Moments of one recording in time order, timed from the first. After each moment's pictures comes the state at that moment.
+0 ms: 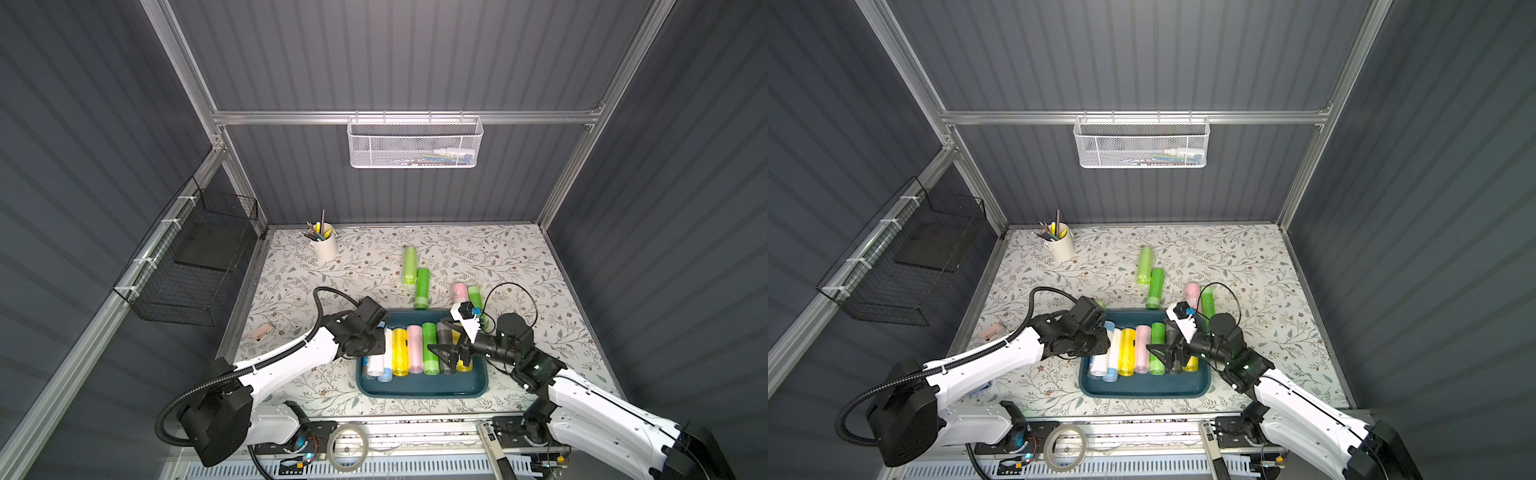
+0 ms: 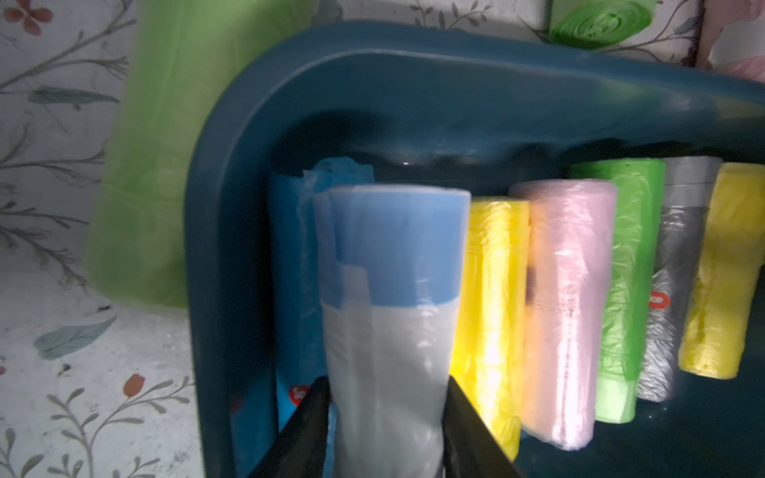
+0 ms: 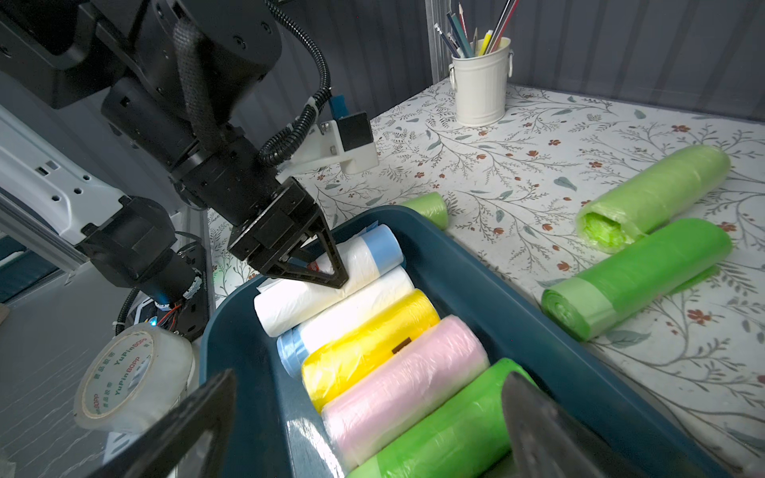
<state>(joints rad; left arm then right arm) -0.80 1.31 0.82 -0.65 0.00 -0.77 0.65 0.83 0.34 0.19 -0.48 0.11</state>
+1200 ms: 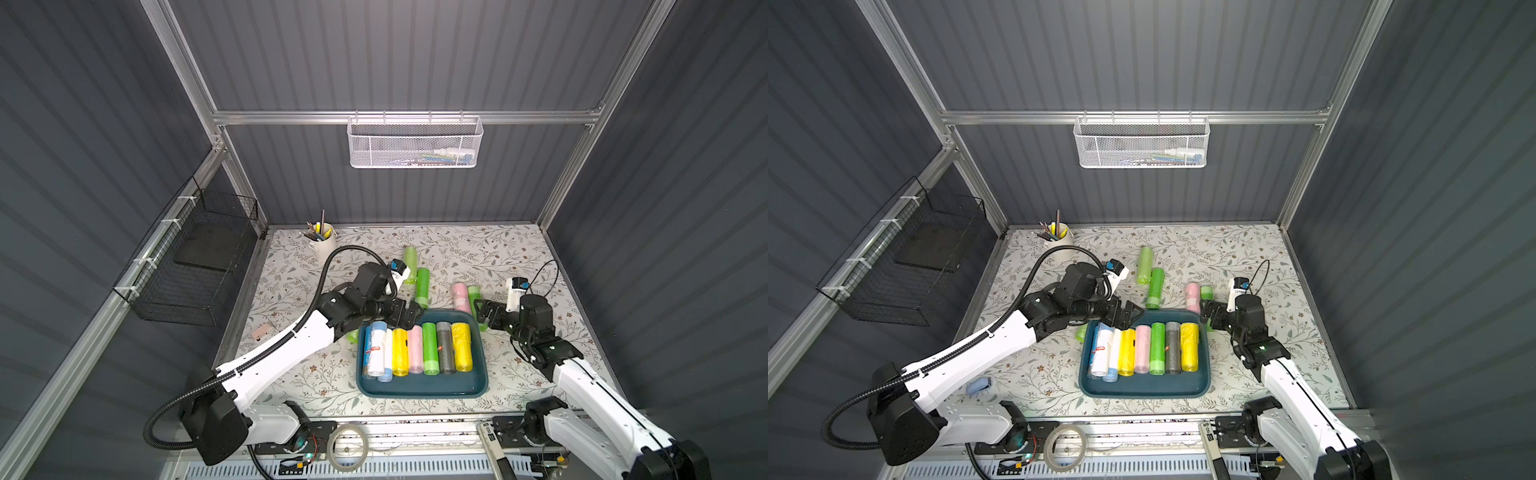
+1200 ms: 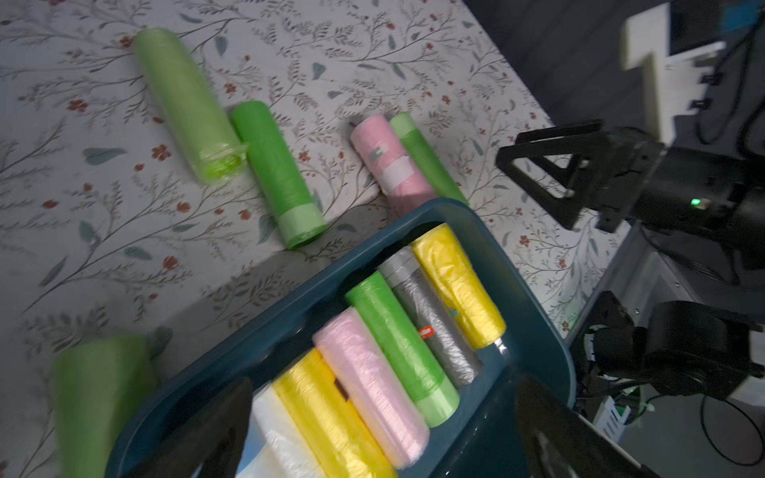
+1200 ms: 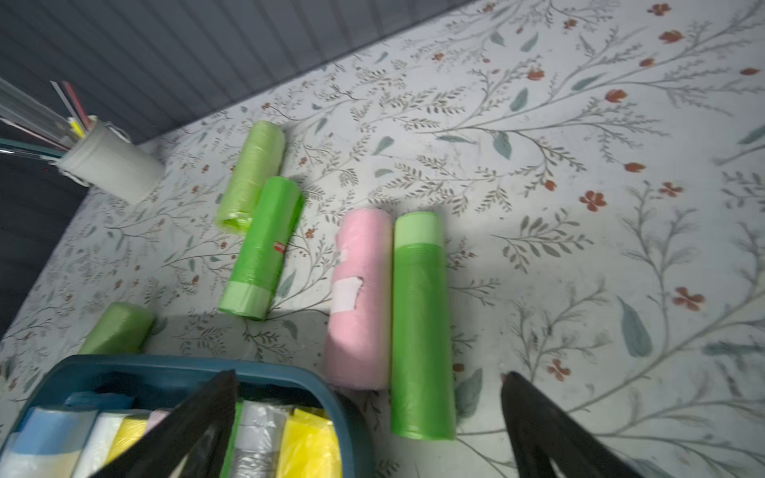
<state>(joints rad) -0.80 1.33 1.12 -0.48 0.24 -0.28 0.20 0.92 0.48 -0.14 -0.07 0.40</state>
